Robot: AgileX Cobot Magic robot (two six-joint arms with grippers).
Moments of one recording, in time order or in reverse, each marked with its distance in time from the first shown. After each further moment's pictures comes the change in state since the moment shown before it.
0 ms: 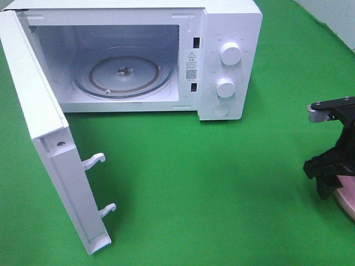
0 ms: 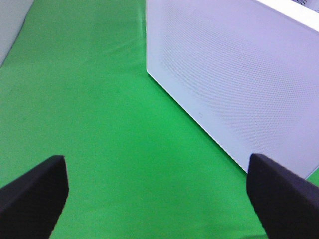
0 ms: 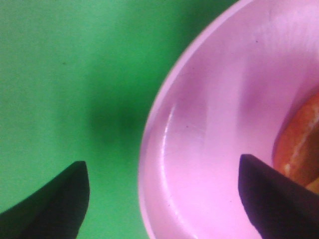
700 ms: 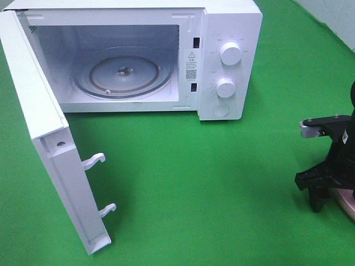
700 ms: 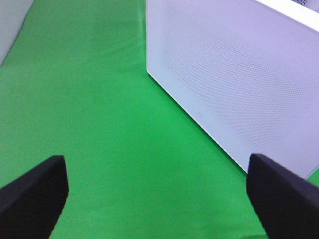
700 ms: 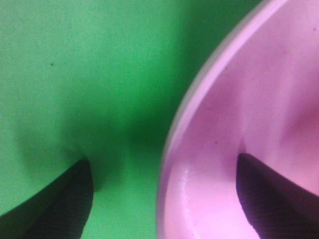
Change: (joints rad) left arm 0.000 0.000 0.000 0.000 0.000 0.000; right arm -0.011 0.128 0.001 0.044 -0.060 -0.019
